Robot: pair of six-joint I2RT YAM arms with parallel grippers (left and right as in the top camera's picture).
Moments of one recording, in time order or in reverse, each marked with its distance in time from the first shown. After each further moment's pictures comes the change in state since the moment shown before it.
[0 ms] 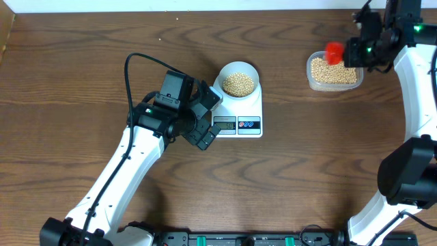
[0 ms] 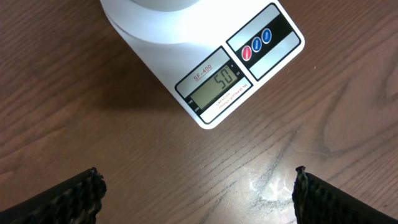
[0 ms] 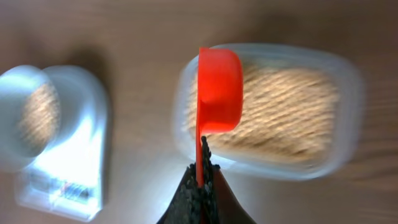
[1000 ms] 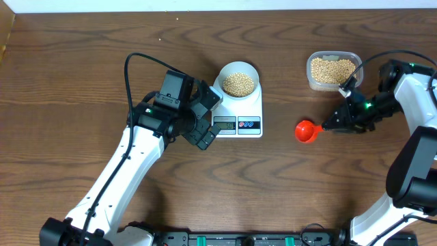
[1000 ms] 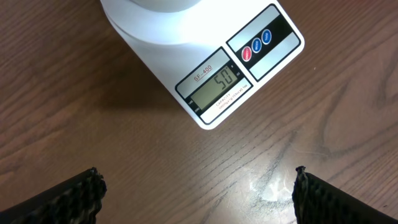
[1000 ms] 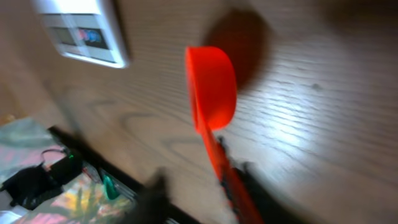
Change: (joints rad) left arm 0.000 0.000 0.002 0.000 0.000 0.000; right arm -0.123 -0.024 -0.430 -0.253 -0.187 -0.159
